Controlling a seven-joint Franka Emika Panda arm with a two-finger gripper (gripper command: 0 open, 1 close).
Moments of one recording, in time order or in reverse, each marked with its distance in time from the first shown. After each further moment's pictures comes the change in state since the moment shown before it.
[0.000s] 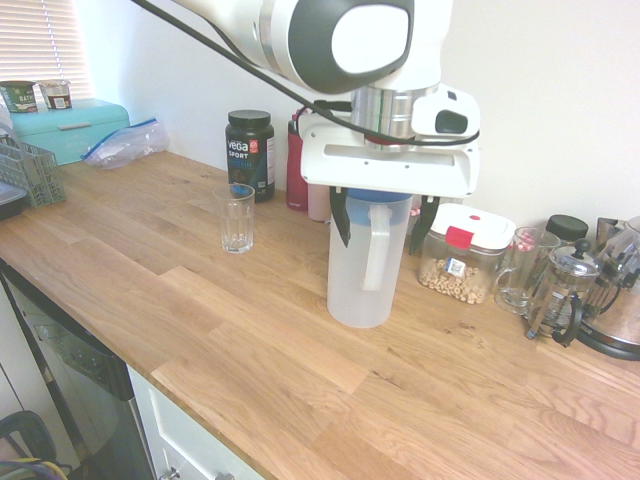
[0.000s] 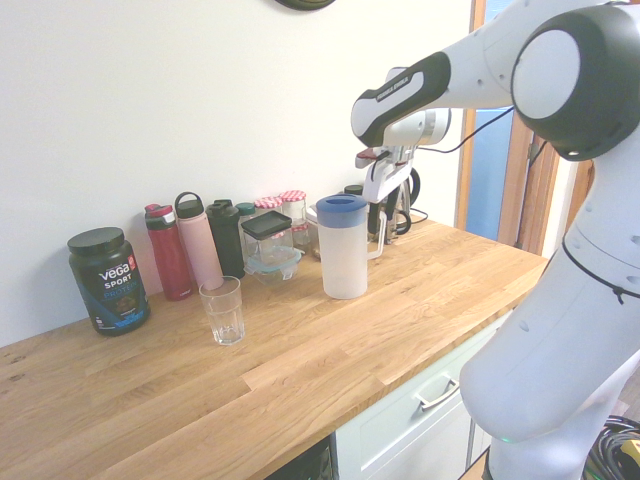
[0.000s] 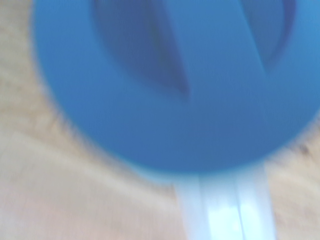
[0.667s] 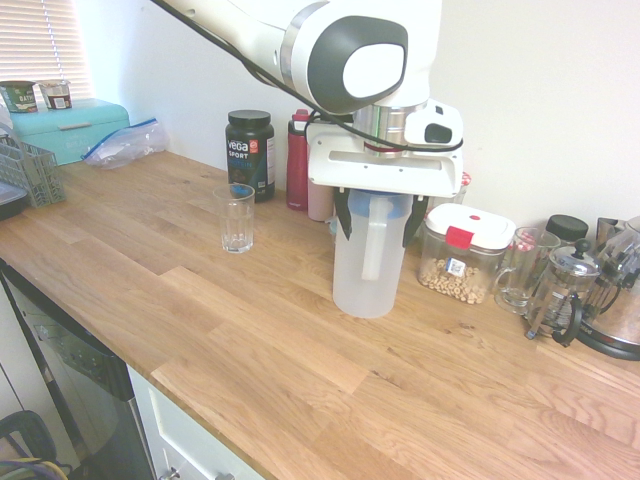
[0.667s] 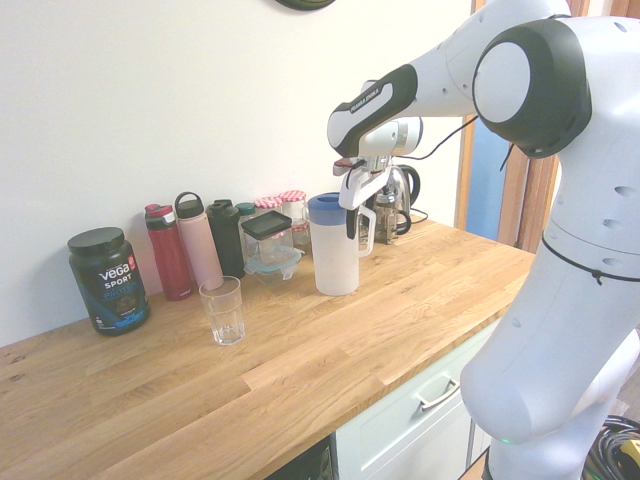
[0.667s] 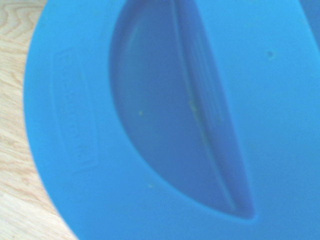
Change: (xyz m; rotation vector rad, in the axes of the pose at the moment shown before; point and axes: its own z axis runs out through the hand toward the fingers) arm 0.024 -0.031 0.020 0.007 -0.002 -0.006
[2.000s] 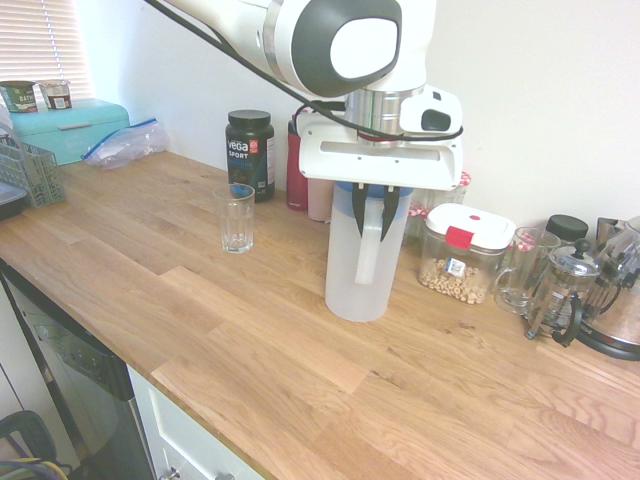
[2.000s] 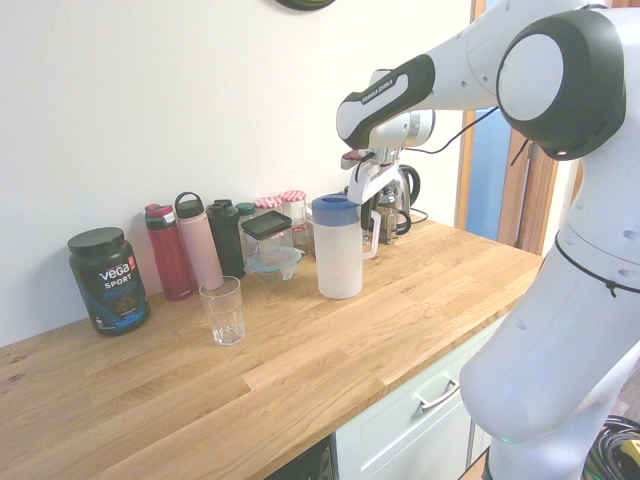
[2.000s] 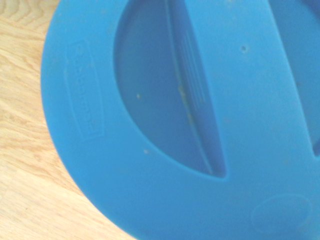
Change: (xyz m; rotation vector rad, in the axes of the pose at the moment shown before) arm -0.020 0.011 -0.027 -0.008 0.008 0.001
